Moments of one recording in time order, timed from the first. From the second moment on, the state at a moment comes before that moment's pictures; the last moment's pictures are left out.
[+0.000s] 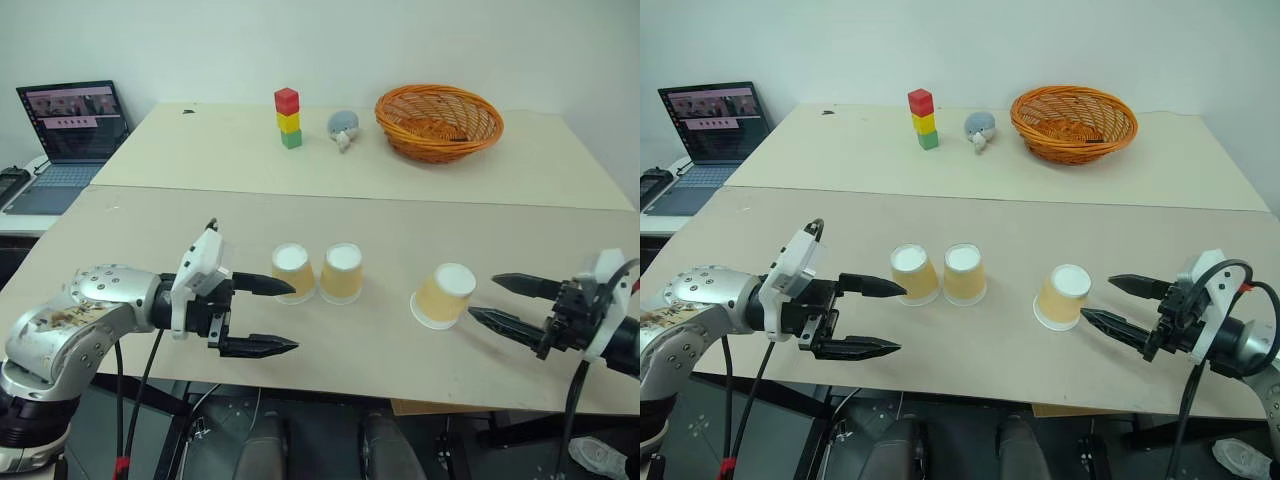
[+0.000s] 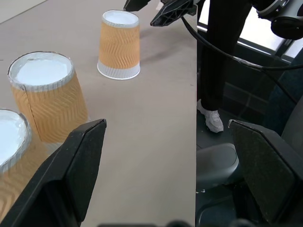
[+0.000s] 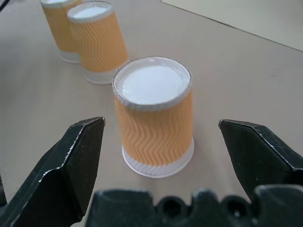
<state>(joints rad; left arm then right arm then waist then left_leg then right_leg) -0.30 0.89 0.08 -0.51 -0.83 0.77 -1.15 0.11 -0.87 -0.49 -0.37 0.73 0.57 0.99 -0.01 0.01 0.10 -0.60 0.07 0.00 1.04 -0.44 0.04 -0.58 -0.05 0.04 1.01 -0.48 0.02</state>
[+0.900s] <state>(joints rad) -0.27 0.88 0.13 -0.53 -0.89 0.78 -1.05 -0.10 -0.83 -0.28 -0.24 0.68 0.55 1.00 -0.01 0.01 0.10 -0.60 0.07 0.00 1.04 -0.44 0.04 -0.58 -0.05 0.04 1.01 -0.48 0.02</state>
